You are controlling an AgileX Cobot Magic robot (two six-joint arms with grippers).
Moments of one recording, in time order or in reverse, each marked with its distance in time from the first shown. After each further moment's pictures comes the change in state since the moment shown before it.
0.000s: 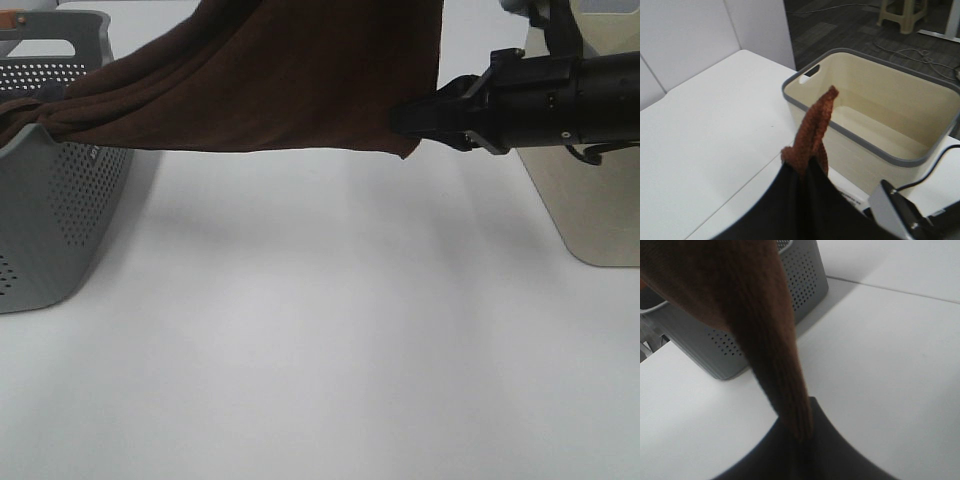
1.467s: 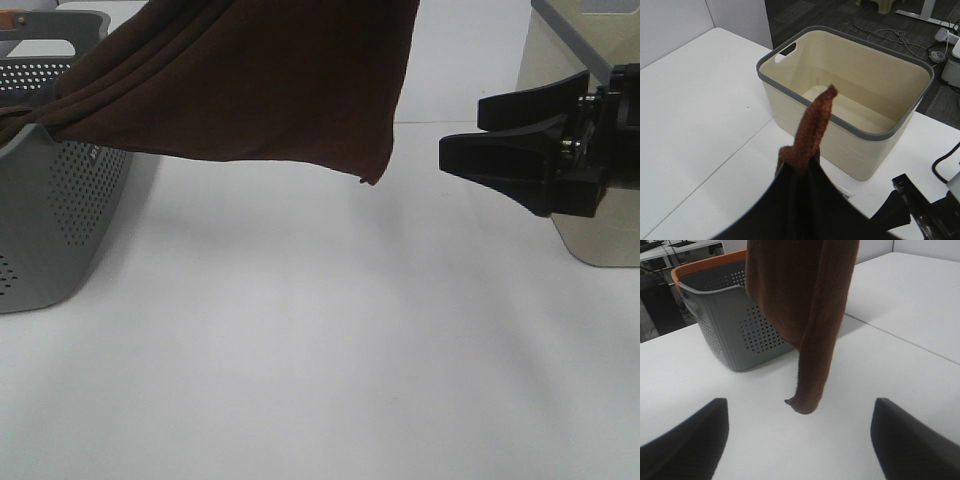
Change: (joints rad) left arm -0.006 -0.021 0.000 -0.126 0.078 0.073; right arm -0.170 -0.251 0.274 0.047 0.222 -0.395
